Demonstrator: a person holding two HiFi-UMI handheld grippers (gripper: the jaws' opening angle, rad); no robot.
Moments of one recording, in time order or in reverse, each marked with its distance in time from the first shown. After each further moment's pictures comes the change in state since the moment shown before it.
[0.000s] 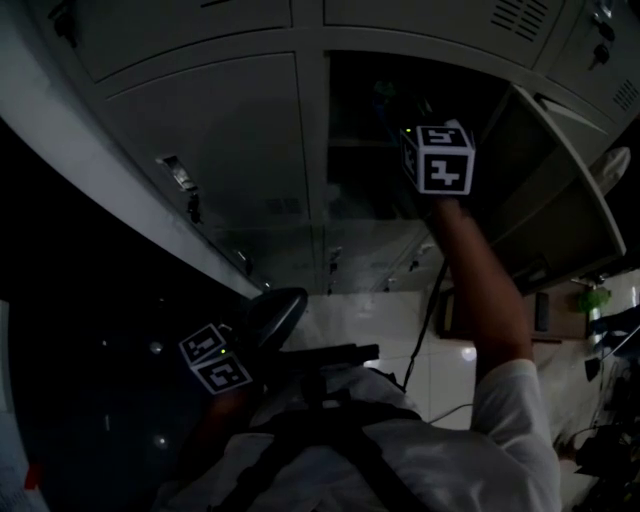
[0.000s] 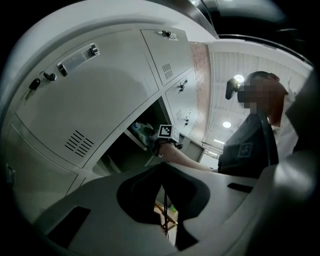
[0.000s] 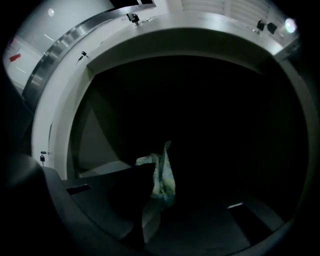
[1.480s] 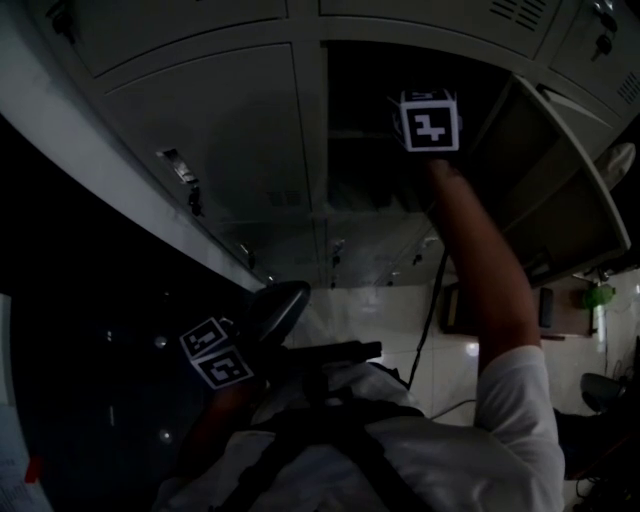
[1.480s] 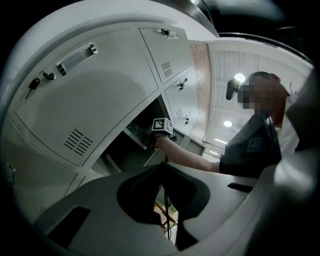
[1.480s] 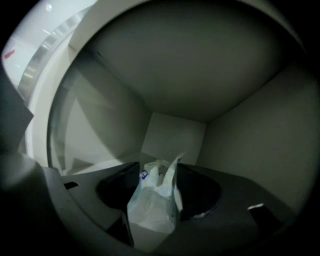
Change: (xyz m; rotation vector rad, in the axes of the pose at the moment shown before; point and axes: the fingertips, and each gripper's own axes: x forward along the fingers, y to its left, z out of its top) left arm 0.003 -0.003 -0.003 -0.001 0.010 0.009; right arm 0.039 0.006 0.000 -0.017 0.110 0.027
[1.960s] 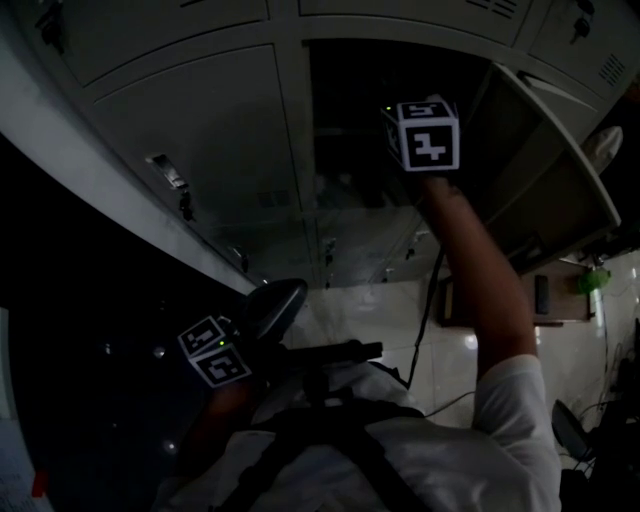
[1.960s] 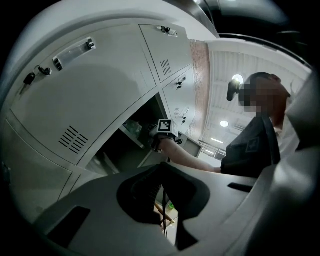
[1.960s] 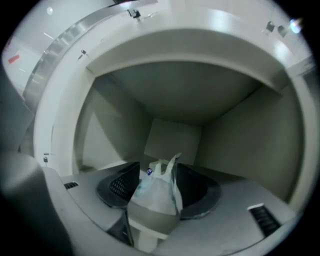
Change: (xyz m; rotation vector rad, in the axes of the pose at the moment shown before) left arm 0.003 -0.003 -0.003 -0.007 0.021 -0.043; right arm -0.045 0.000 0.003 0.003 -0.064 -0.021
